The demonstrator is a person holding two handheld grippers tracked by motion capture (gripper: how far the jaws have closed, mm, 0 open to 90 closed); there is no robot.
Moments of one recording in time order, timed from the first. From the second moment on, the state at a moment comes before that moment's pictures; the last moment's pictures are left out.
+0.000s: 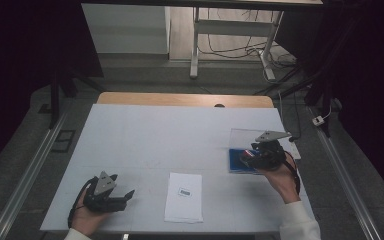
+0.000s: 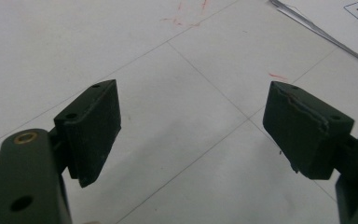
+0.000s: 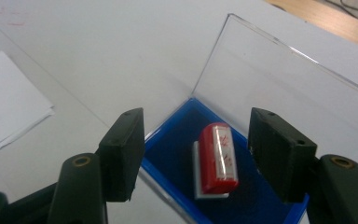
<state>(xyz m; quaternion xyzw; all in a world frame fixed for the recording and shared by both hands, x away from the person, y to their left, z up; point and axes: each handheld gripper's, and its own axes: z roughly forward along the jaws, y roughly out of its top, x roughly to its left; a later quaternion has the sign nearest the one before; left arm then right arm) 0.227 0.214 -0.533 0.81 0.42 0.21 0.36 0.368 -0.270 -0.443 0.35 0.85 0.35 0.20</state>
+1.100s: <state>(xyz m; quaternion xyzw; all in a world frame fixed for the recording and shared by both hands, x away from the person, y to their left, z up) 0.227 0.215 -0.533 0.81 0.42 0.20 0.36 0.279 -0.311 -0.495 0.32 0.82 0.44 0.18</state>
